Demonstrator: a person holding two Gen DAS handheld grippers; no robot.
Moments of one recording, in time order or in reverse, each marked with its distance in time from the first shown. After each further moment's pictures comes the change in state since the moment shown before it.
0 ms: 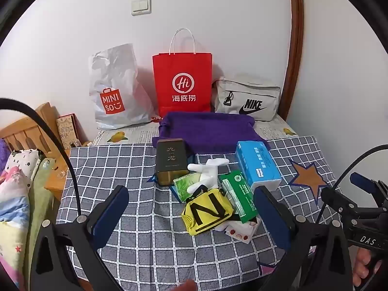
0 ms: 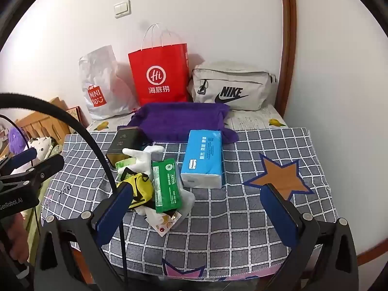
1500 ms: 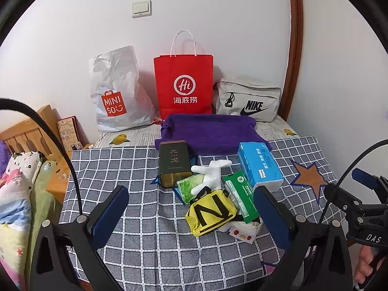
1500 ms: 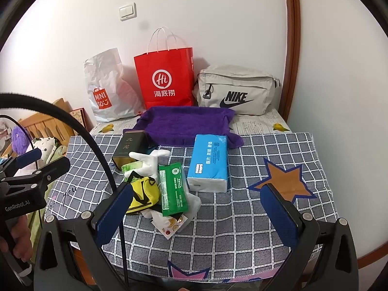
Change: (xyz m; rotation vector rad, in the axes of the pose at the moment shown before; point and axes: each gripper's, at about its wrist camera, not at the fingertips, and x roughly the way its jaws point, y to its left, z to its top) left arm -0.003 0.006 0.001 0.009 -0.012 0.003; right arm -0.003 0.005 0.004 -0.005 -0.020 0.024
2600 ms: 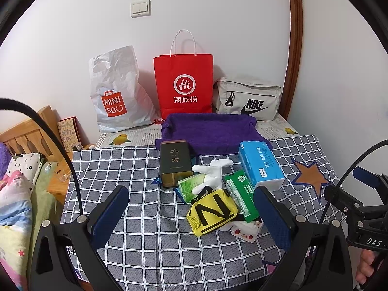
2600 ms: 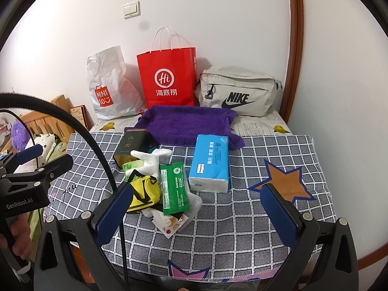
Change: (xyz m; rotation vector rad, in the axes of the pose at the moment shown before) left arm 0.000 0.003 -0.001 0.001 0.000 0.000; right arm -0.002 0.005 0.001 -0.024 0.002 0.001
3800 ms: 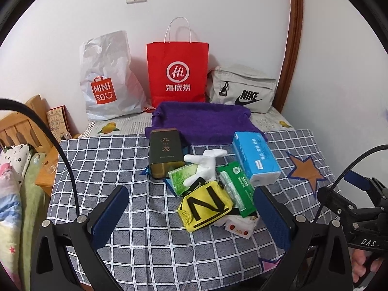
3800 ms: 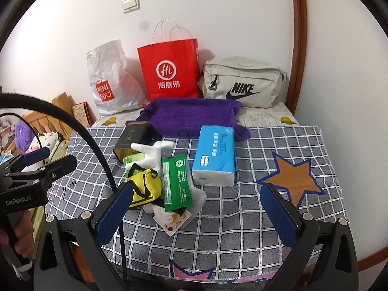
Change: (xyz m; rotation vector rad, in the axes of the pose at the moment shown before) left arm 0.027 0.002 -0.009 -0.011 0.060 -0.059; right arm 0.027 -0.004 -0.012 0.010 0.037 0.041
